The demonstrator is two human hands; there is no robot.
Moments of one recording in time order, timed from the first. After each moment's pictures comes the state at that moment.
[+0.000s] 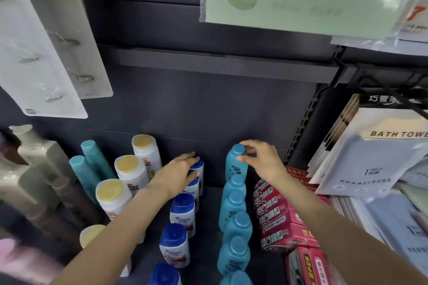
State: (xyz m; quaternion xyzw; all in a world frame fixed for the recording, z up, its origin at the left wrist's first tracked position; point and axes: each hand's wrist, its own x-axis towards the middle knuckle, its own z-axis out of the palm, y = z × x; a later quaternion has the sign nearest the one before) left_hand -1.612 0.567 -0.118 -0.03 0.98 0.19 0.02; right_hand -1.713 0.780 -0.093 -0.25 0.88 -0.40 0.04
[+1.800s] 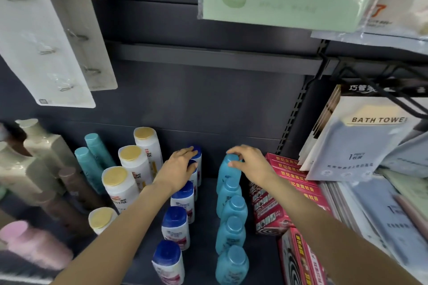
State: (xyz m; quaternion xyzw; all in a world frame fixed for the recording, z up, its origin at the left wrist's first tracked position) left_hand -1.597 0.579 -0.132 -0.07 0.97 0.22 -0.04; right_hand -1.672 0.781 -0.094 -0.29 0.91 -0.30 0.08
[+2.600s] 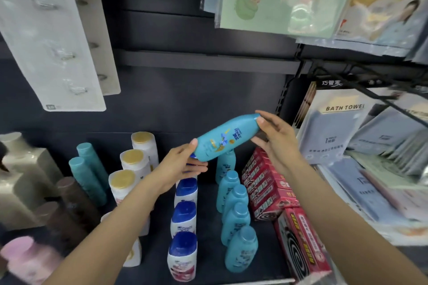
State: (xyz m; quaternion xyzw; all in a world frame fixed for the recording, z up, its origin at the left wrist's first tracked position) left_hand -1.564 0.581 -0.078 -0.10 0.69 0.72 0.07; right_hand -1.615 0.797 -0.026 -0.07 0.62 -0.78 0.01
